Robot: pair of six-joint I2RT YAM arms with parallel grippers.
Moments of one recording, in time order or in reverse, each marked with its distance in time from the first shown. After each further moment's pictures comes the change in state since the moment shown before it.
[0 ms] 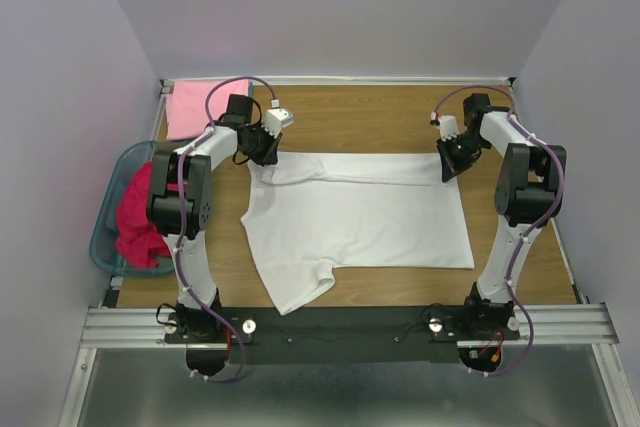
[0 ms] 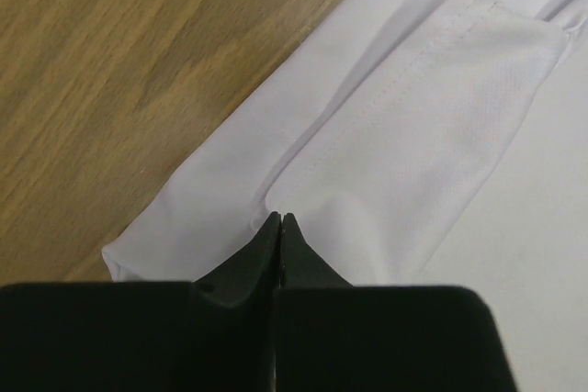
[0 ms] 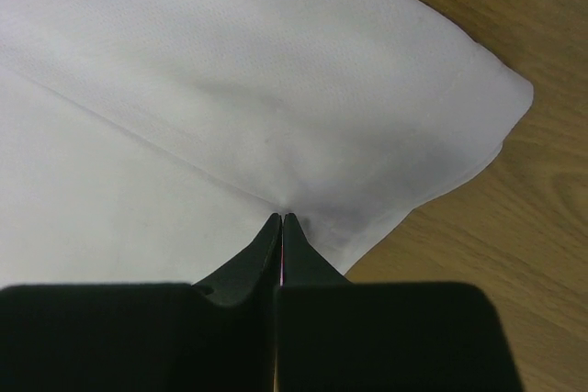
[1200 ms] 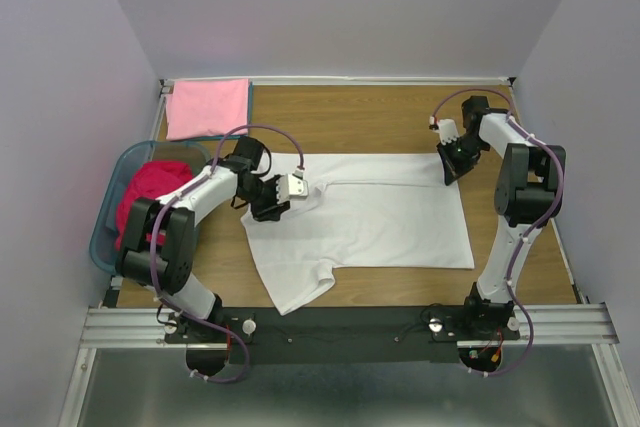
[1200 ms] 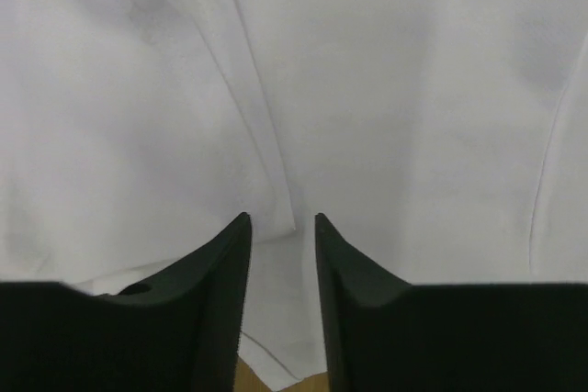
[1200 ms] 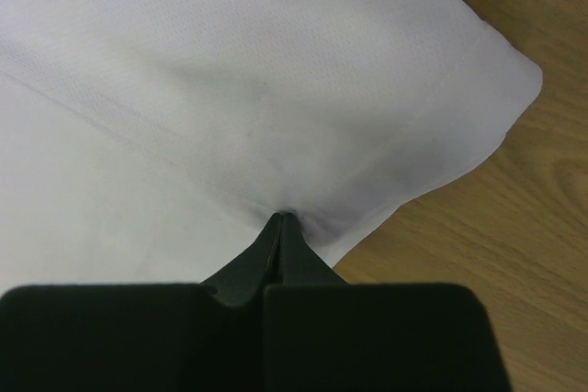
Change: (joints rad) left arm -0.149 -0.415 -0.452 -0.224 0.052 0.597; right arm 0.000 -0.002 -0.023 0.000 0.053 -0.039
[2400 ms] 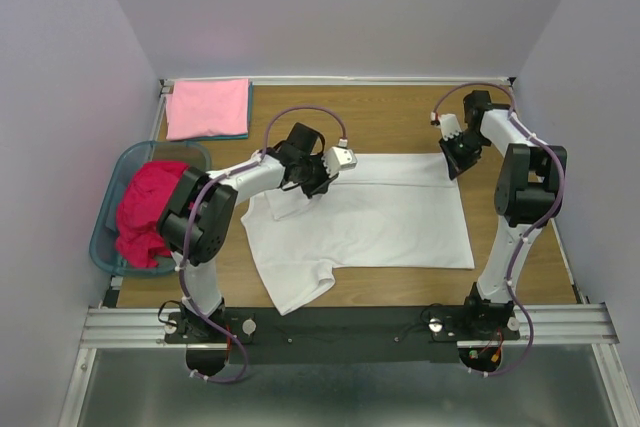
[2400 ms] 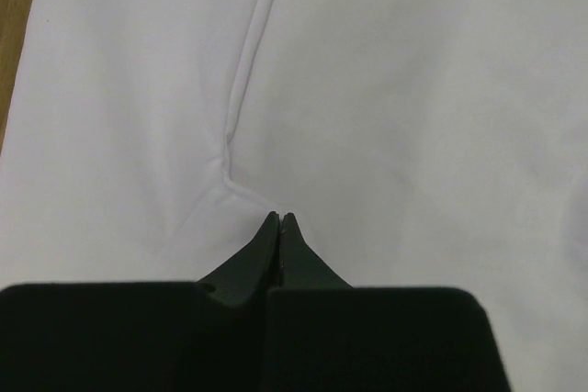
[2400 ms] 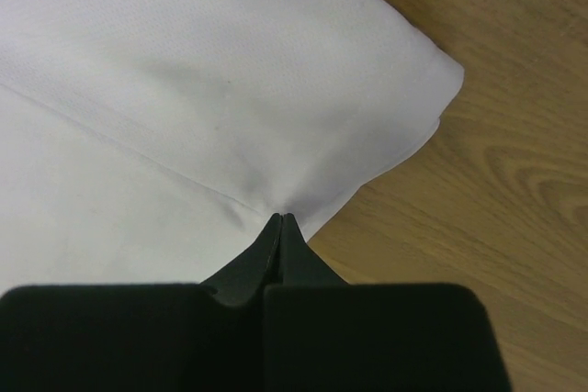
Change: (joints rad) left arm -0.248 0.270 0.254 0.344 -0.131 -0.545; right arm 0.000 -0.002 0.041 -0.016 0.050 -0.032
